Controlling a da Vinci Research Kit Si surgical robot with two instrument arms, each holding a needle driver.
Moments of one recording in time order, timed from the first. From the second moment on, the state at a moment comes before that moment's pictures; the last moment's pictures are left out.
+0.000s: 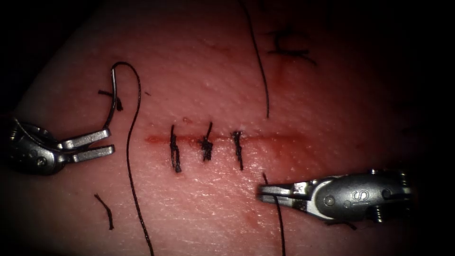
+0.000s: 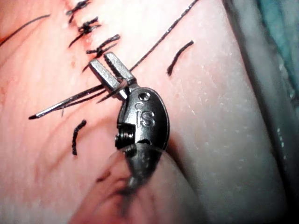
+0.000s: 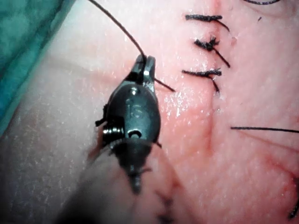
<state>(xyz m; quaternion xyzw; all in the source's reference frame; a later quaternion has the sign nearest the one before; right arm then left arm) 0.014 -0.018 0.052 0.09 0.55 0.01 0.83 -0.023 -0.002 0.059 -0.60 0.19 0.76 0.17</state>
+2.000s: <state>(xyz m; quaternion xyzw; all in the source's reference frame) 0.003 -0.027 0.032 0.14 0.54 0.00 0.83 -0.023 -0.002 0.059 -0.60 0.20 0.76 0.17</state>
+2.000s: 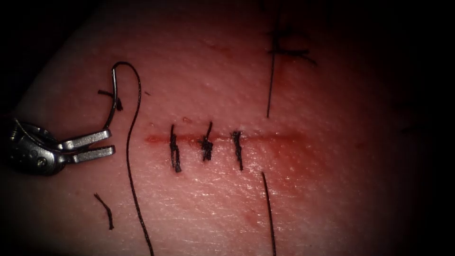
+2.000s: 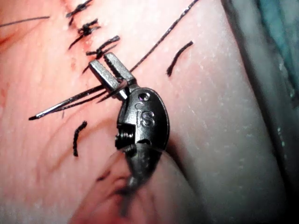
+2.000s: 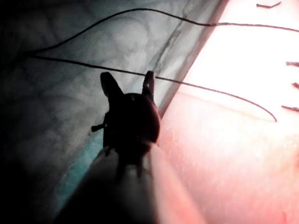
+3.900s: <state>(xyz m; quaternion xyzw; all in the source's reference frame) 0.015 -0.013 0.057 0.02 0.56 0.02 0.82 -0.024 -0.003 0.059 -0.60 0.20 0.76 0.16</state>
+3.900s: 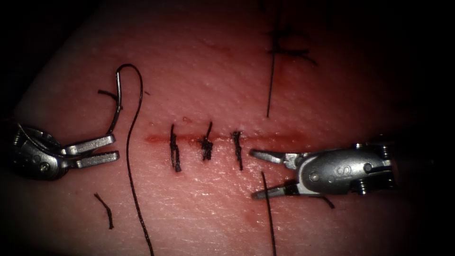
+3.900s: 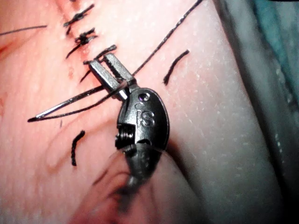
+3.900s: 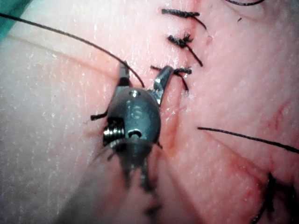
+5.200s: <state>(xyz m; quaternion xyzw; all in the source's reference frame) 0.012 -0.024 0.048 0.13 0.56 -0.08 0.82 -0.024 -0.002 0.059 -0.60 0.20 0.76 0.16</state>
